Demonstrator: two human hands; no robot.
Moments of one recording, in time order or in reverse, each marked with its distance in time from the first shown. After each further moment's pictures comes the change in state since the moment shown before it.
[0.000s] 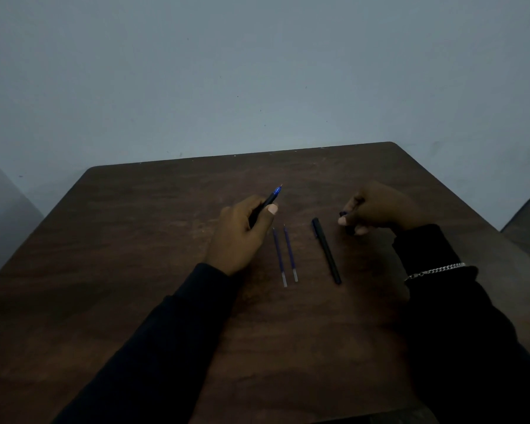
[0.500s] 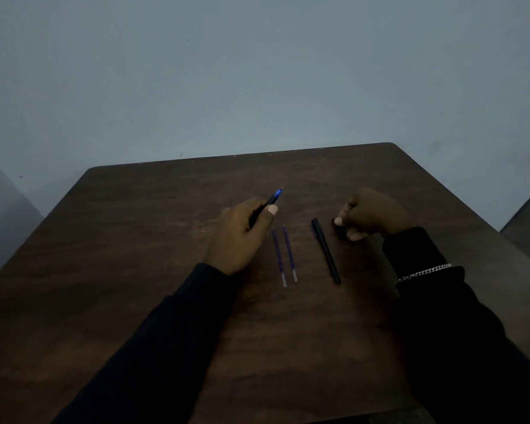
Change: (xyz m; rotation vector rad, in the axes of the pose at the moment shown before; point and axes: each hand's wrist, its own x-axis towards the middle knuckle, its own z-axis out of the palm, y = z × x) left_hand 0.000 0.005 0.000 0.013 -0.023 0.016; right_hand -0.001 -0.008 0.016 0.078 0.010 0.115
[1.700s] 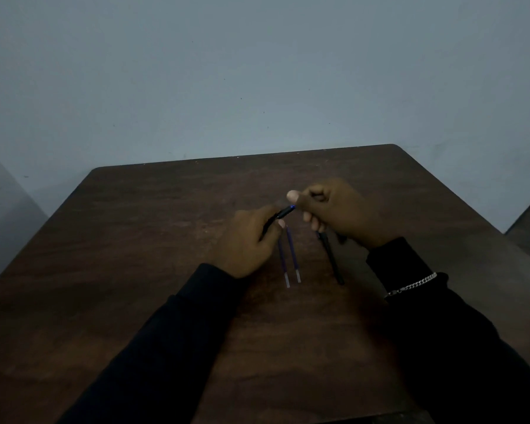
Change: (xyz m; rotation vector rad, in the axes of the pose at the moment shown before) left_hand -0.002 -0.001 -0.004 0.198 -0.154 0.112; right_hand -0.033 -0.038 0.038 0.213 0.034 -0.677
